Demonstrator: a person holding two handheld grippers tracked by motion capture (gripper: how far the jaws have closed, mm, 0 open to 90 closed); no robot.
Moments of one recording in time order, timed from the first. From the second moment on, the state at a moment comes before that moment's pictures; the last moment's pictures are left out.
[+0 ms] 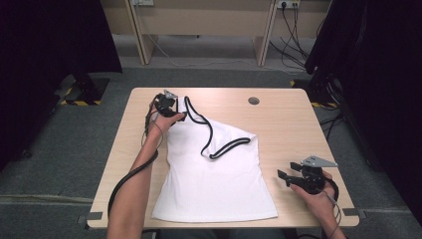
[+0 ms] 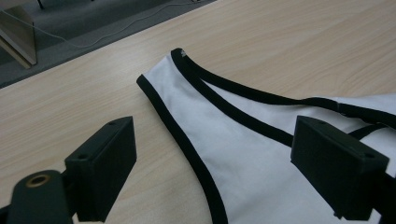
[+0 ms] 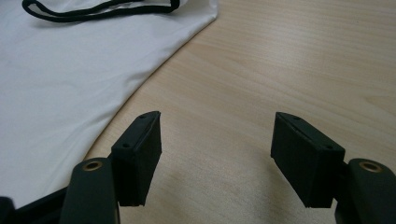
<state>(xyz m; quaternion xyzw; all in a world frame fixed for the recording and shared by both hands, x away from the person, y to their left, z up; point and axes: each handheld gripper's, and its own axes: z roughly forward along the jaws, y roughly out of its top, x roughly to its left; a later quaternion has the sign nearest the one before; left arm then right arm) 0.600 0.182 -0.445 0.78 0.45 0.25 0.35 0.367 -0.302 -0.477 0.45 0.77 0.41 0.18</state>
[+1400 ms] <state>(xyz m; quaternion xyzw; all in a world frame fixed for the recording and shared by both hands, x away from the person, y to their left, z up) 0.620 0.168 -0.471 0.81 0.45 0.21 0.32 0.367 -0.302 -0.477 0.44 0.78 0.41 0.17</state>
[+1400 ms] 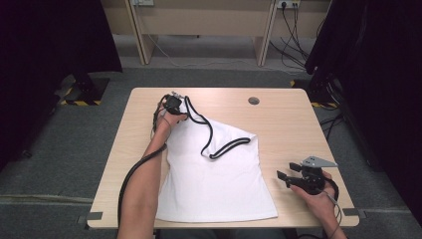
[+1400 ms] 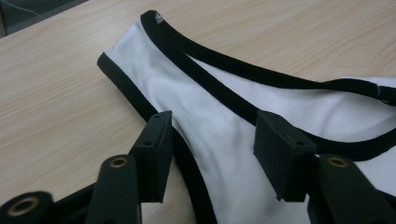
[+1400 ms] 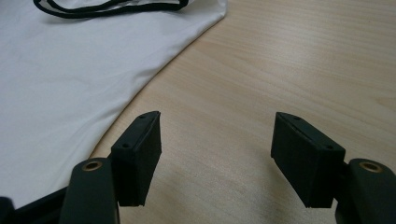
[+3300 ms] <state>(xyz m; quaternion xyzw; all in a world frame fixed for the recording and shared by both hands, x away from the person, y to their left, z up) 0.542 0.142 -0.447 0.81 0.37 0.27 0.36 0.368 -0.302 -0.478 0.44 0.78 0.41 0.16</state>
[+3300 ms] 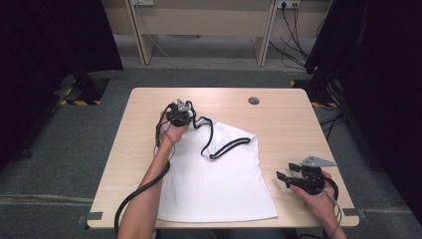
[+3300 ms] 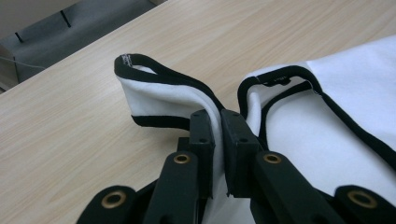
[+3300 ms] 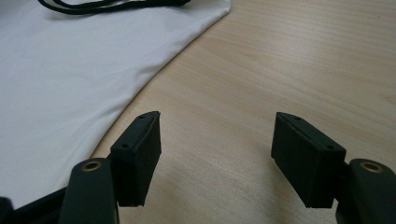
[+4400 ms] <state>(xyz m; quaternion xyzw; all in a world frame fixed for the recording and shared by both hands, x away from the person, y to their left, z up) 0.499 0.135 -0.466 0.85 0.31 0.30 0.30 0.369 -0.301 -0.478 0.44 0.78 0.41 0.16</state>
